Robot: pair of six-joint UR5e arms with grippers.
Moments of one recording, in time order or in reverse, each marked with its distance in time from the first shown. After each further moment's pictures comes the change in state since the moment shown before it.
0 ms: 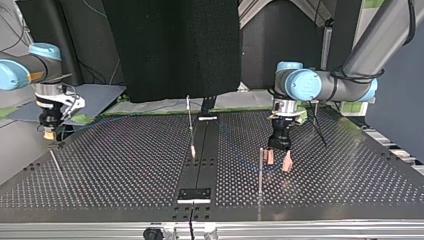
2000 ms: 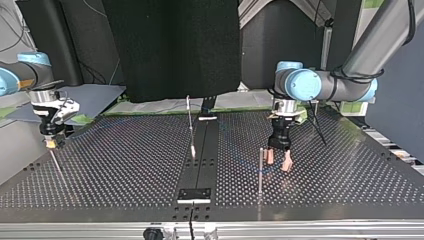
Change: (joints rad) left arm -0.001 0.000 0.000 -0.006 -0.002 0.006; right arm -0.050 0.065 -0.087 -0.030 -0.229 0.079
